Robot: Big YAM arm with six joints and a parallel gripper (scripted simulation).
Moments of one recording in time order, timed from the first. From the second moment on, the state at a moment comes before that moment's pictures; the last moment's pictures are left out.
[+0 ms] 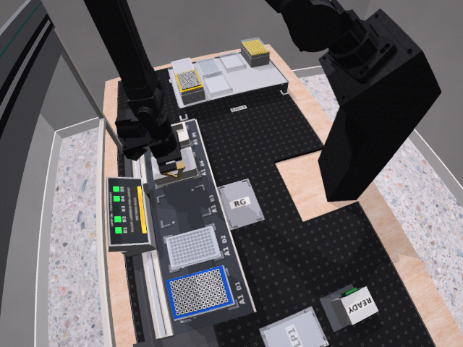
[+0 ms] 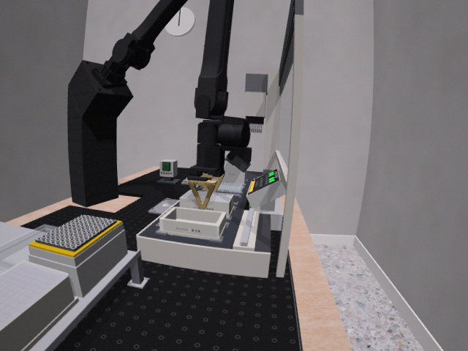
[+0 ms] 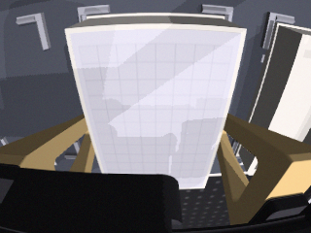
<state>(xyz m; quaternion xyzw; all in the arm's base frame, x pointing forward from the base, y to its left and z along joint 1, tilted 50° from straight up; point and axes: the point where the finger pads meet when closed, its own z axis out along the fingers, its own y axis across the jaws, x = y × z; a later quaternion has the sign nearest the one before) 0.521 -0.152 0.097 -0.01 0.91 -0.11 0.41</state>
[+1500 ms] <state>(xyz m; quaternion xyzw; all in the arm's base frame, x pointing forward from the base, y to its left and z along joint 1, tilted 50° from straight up) 0.488 -0.142 0.126 -0.01 0.91 -0.11 0.41</state>
